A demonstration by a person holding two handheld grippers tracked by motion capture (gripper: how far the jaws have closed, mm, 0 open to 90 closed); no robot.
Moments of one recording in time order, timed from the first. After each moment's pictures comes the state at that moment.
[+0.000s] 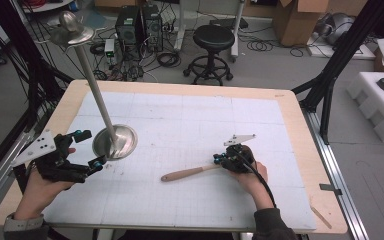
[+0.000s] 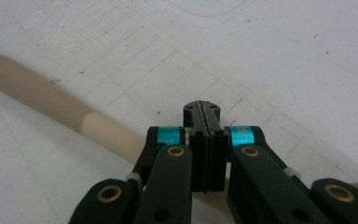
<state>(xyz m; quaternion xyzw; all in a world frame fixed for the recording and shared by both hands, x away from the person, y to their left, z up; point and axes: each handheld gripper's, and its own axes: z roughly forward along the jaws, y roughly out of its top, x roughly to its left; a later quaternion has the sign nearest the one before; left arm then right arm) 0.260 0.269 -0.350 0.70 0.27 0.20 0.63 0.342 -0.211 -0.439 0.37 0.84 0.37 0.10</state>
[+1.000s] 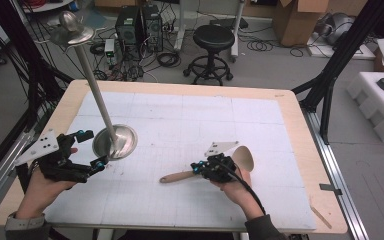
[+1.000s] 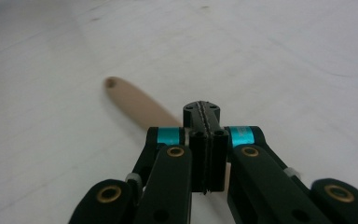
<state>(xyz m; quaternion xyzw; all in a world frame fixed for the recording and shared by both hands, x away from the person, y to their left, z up) 0.260 0.268 -0.351 0.70 0.27 0.20 0.64 0.306 -0.150 -0.424 0.27 0.86 0.43 0.05</state>
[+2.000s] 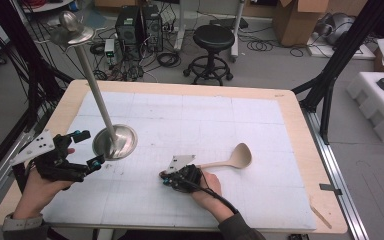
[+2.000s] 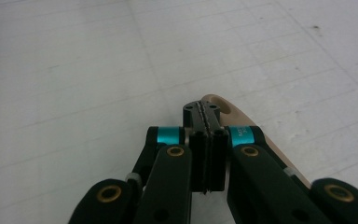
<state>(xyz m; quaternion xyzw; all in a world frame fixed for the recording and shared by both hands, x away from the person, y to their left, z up) 0.262 0.274 -0.354 0.69 0.28 0.20 0.64 0.297 -0.069 -0.449 0.17 0.89 0.41 0.10</state>
